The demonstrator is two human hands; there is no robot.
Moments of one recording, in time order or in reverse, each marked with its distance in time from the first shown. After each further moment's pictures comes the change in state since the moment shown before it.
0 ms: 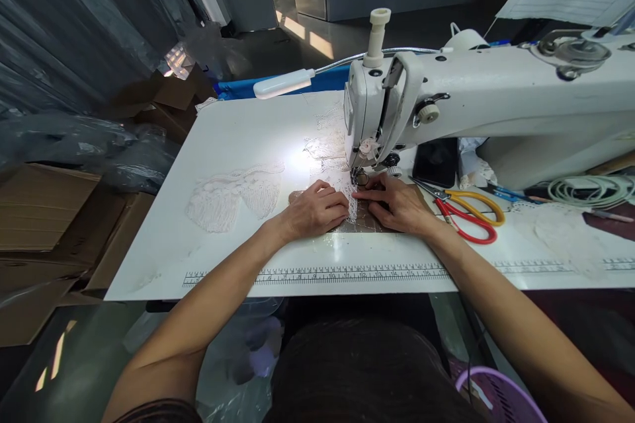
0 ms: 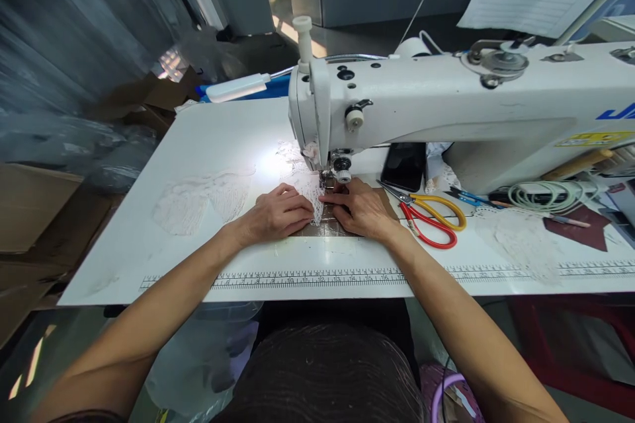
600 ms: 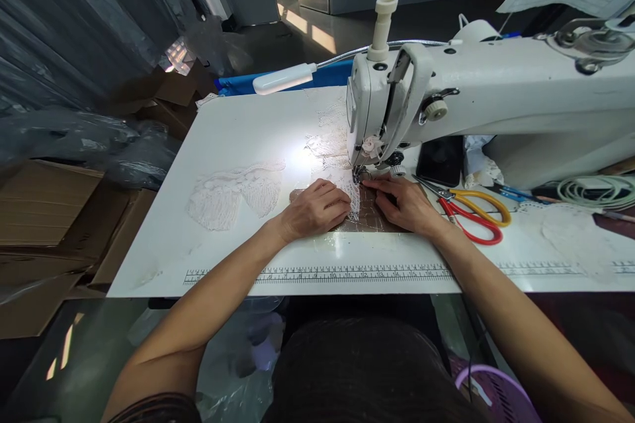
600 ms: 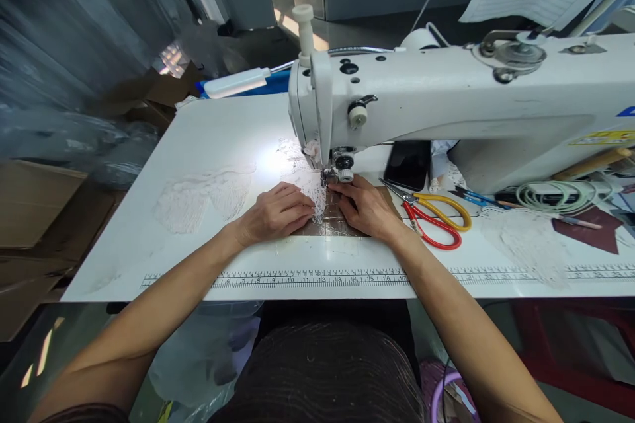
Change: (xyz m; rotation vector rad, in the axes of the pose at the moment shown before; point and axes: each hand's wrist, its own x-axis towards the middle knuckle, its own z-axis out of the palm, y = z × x) left_hand 0.001 0.002 0.002 0.055 0.114 -0.011; right_hand -0.002 0.005 0.001 0.110 0.066 0.069
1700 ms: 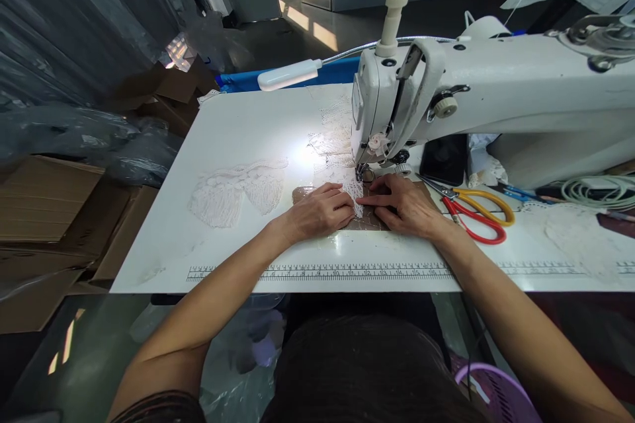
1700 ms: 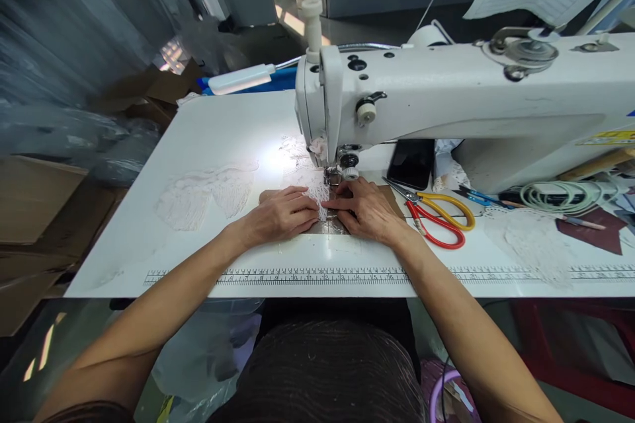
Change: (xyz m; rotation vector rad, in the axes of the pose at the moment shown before) left_hand 0.000 0.009 -0.002 -0.021 -0.148 0.007; right_hand -0.001 -0.009 -0.004 -0.064 -0.108 -0.154
